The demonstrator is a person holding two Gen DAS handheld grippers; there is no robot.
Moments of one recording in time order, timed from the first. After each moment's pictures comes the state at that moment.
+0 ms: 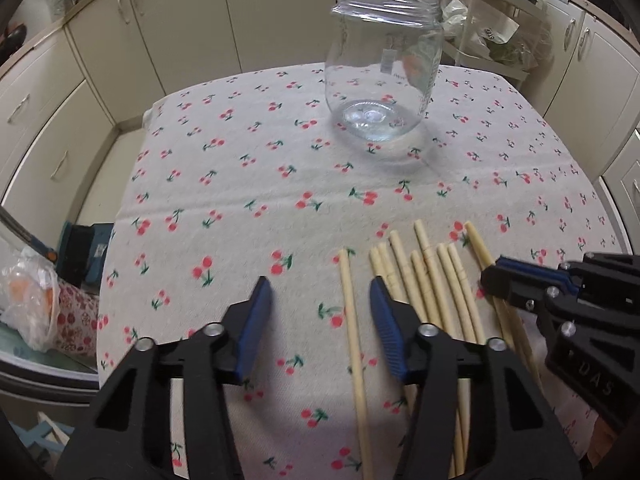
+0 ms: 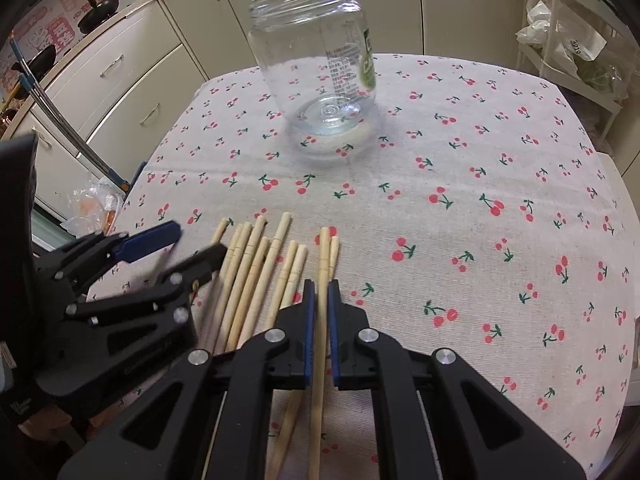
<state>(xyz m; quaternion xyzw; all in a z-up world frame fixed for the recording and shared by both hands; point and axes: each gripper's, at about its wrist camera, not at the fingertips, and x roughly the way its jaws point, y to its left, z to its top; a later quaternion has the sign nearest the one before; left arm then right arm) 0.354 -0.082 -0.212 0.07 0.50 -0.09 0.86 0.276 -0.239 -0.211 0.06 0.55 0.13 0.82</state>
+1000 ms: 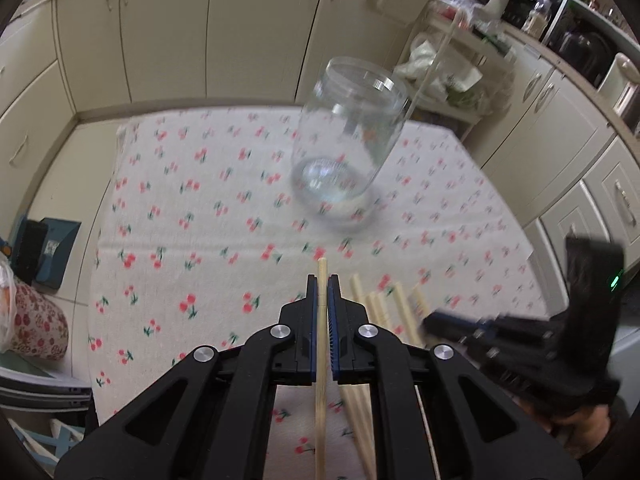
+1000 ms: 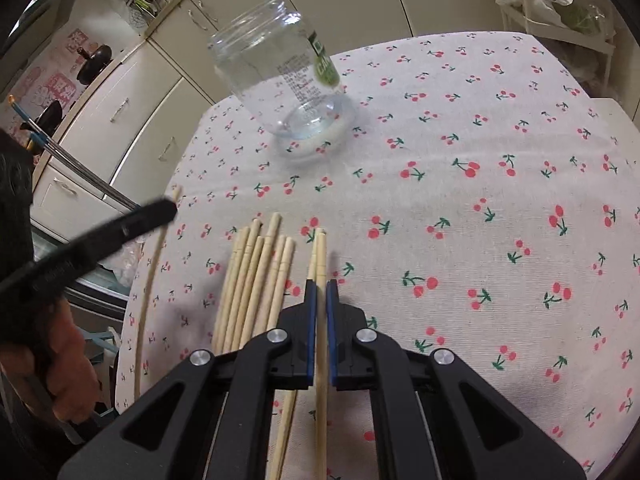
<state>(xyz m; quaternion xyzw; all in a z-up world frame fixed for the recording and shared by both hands) 0.361 -0.061 -0.153 -0.04 0.48 -0.18 0.86 0.263 -0.277 -0.212 0.17 0.54 0.15 0.81</state>
